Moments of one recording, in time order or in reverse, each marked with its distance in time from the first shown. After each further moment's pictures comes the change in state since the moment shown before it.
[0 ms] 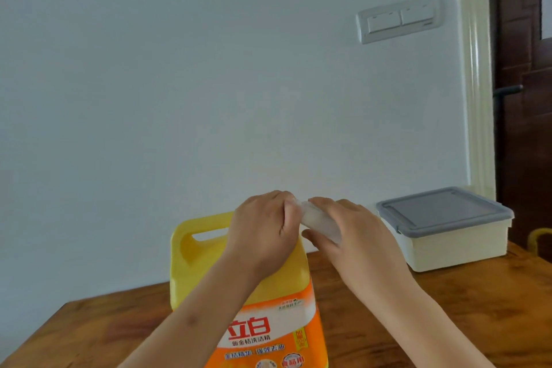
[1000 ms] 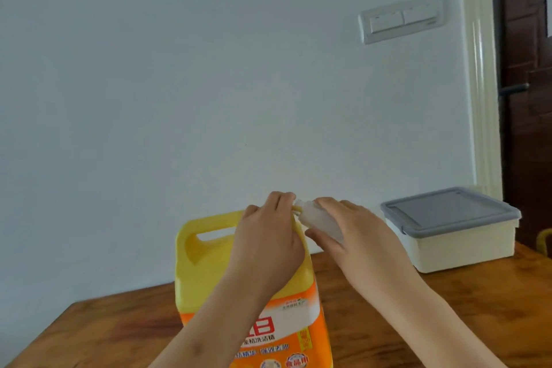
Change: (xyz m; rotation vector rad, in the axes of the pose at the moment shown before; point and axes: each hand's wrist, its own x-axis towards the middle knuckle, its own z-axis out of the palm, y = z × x) left_hand -0.018 0.010 0.000 0.181 -0.041 -0.038; right_hand 0.001 0.004 0.001 -0.031 -0.033 -0.037
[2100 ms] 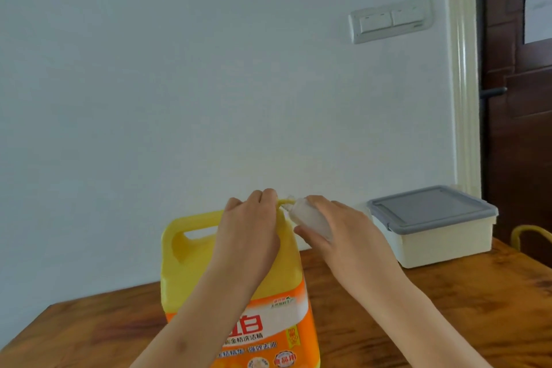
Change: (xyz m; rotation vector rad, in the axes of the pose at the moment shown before) left_hand 0.009 -0.006 -0.002 0.168 0.067 -0.028; right_hand -0.001 0.000 0.003 0.038 -0.026 0.050
